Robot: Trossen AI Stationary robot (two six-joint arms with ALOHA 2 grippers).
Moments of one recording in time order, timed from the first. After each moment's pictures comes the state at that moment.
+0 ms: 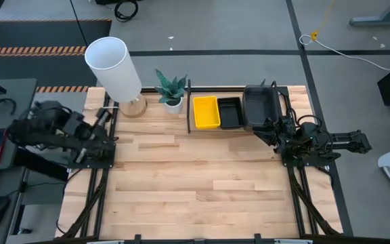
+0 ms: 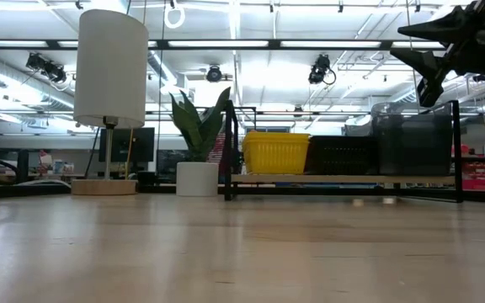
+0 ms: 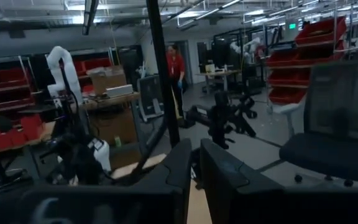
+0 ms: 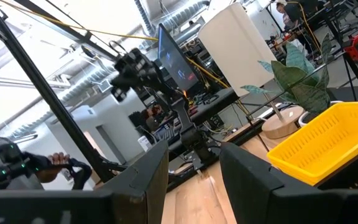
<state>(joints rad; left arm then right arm) -0.11 0.44 0.89 -0.29 0.33 0.10 0.01 0.02 0.01 0.28 0.14 0.57</state>
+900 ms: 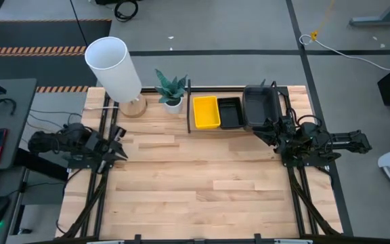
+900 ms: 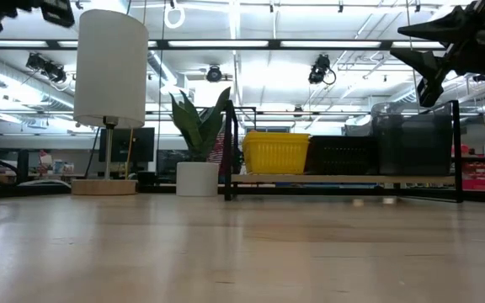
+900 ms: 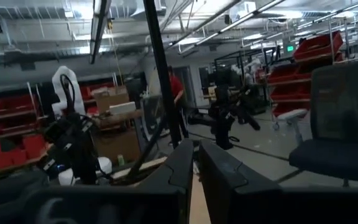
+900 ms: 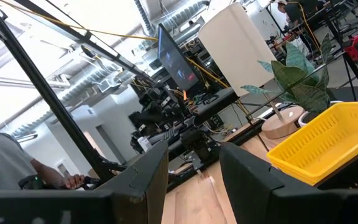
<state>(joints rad) -0.11 0.00 0.21 0.10 0.33 0.09 0.01 0.02 0.01 0.28 0.14 0.57</state>
